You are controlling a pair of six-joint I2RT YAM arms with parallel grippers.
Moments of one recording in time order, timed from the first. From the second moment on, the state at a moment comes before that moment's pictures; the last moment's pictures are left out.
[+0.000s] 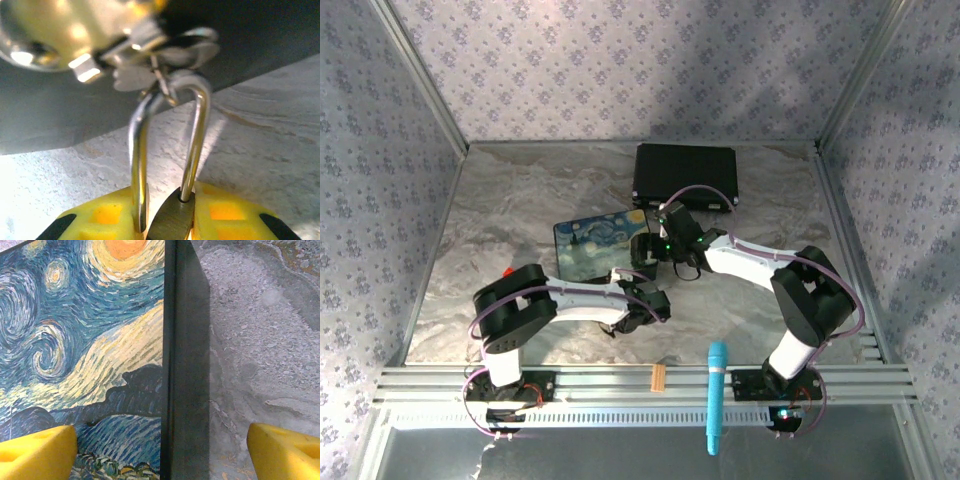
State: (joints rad) left arm -1.20 1.82 1.00 -0.92 -0.65 -1.06; right arm 0.68 1.67 0.99 -0.18 -0.09 0.59
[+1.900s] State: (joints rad) left arm -1.09 1.10 0.77 -0.73 -0.46 -0.95; right arm 0.62 1.65 1.14 -0.37 -0.07 0.48
